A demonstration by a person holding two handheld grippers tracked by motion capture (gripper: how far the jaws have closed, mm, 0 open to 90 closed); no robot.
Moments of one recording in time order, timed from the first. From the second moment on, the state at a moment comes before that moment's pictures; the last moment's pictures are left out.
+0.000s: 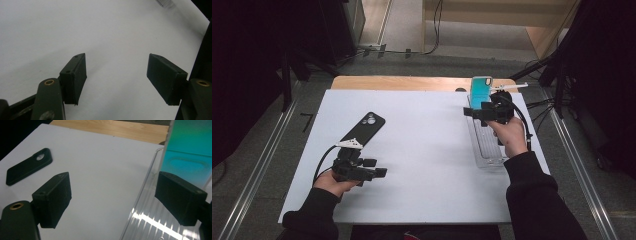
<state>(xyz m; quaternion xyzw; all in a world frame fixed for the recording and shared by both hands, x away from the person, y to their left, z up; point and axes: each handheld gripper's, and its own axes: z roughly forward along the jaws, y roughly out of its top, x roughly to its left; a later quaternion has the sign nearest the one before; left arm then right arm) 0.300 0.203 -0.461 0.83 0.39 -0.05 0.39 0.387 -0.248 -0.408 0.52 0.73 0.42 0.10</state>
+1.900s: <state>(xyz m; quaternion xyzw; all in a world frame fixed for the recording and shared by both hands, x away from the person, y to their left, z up) 0.297 0.202 -0.456 0.83 0.38 -0.06 0.40 0.251 -0.242 -0.469 0.39 0.83 0.40 0.00</state>
